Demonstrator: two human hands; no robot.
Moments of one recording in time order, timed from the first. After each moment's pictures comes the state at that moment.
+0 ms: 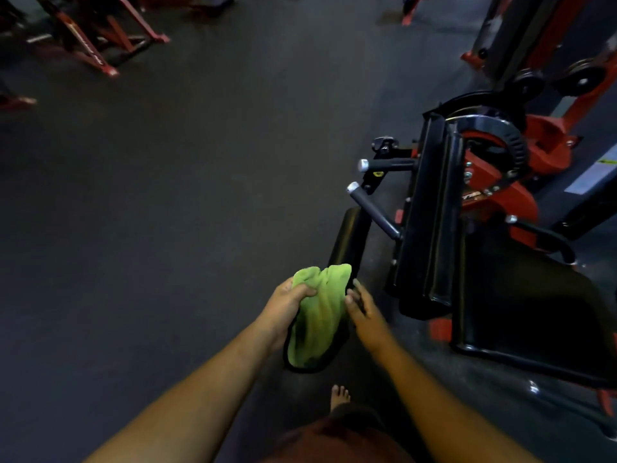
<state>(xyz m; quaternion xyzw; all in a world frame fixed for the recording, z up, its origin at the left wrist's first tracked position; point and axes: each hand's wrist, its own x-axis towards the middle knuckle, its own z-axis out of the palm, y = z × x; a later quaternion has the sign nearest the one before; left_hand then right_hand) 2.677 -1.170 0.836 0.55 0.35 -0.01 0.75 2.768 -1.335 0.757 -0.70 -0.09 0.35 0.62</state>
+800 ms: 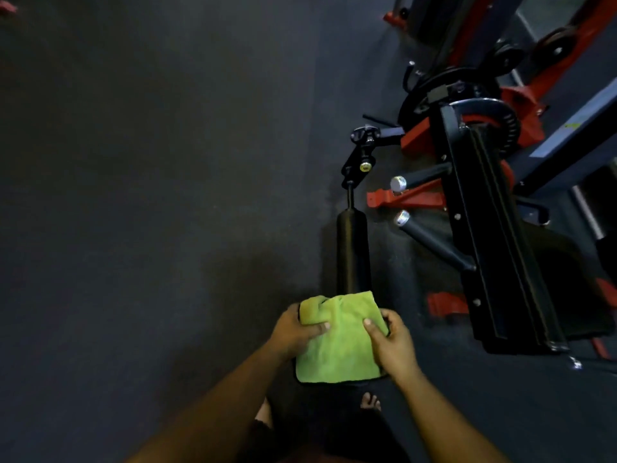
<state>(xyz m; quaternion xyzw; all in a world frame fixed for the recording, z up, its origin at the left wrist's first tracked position) 2.754 -0.939 0.715 0.71 0.26 -0.19 0.62 2.790 -1.168 0.715 -0.81 0.10 0.17 0.54</state>
